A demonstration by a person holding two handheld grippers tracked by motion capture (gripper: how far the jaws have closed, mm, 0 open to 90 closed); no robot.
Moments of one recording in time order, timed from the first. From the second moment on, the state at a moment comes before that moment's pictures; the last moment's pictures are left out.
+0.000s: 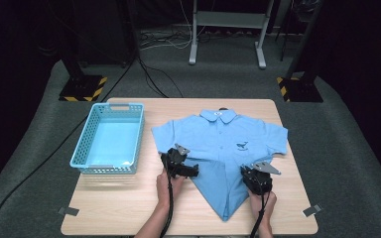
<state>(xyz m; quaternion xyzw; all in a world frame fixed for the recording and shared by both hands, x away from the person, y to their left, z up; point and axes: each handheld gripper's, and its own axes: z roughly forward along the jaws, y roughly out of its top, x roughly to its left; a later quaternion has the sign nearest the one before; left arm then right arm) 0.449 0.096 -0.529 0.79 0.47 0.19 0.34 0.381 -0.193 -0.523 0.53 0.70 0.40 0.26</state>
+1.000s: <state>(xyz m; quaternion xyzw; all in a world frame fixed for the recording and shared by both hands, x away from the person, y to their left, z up) 0.449 0.097 -0.529 0.79 0.47 0.19 0.34 0.357 -0.216 -0.522 0.56 0.66 0.42 0.27</state>
